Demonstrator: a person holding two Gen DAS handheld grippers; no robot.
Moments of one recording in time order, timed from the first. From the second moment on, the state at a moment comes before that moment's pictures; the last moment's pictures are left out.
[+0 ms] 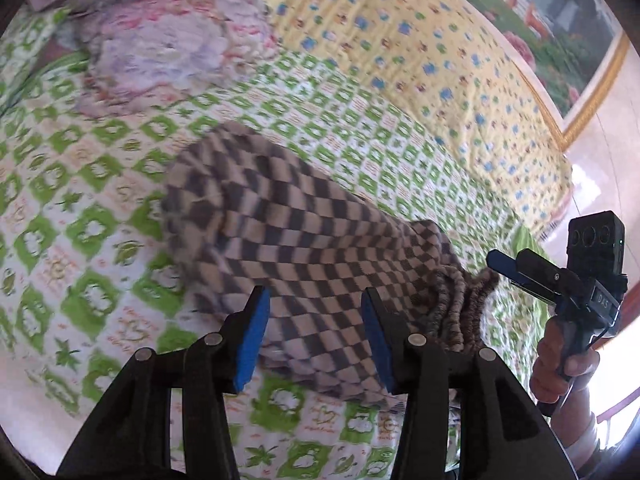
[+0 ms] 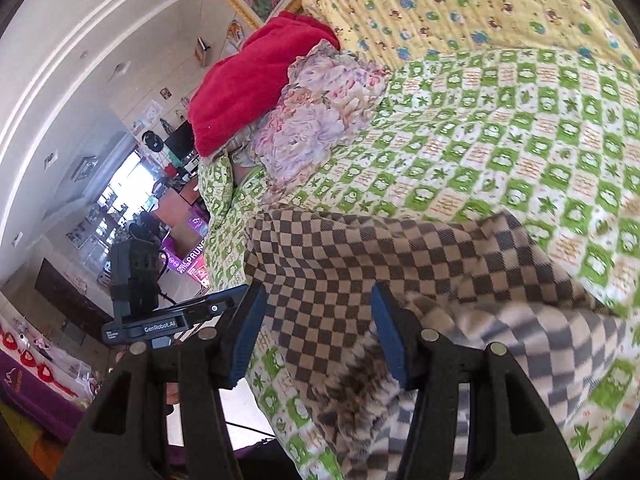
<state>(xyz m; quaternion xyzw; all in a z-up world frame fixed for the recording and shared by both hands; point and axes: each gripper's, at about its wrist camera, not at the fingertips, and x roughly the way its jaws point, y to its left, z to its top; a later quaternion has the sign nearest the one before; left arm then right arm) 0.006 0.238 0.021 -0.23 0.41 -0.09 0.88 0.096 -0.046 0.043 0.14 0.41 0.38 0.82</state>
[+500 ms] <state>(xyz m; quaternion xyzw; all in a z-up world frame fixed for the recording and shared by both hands) 0.000 0.290 0.005 -0.28 0.41 -0.01 0.87 0.138 0.010 0.050 0.08 0.42 0.40 0.81</state>
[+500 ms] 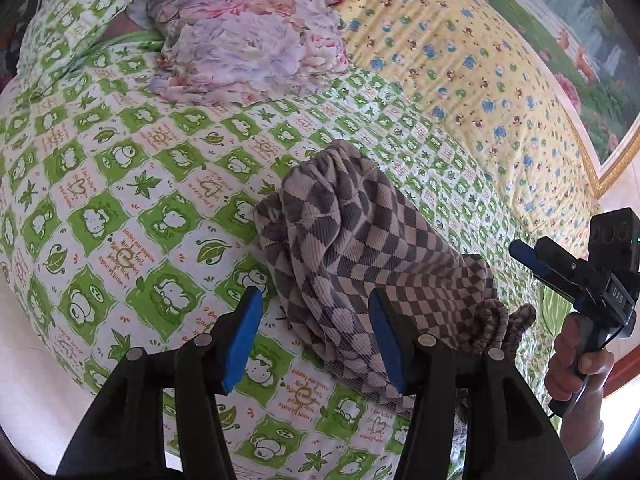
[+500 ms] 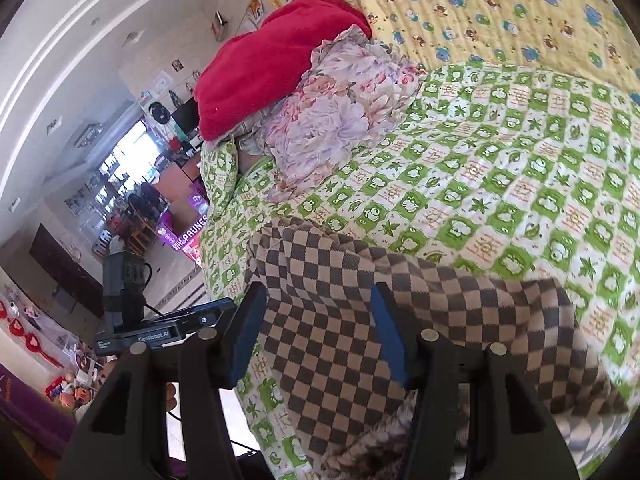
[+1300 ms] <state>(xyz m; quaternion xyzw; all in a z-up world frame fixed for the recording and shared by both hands) 0.045 0.300 -0.031 -0.34 0.44 0.00 0.83 0.259 0.139 -0.019 -0.16 0.55 0.48 0.67</state>
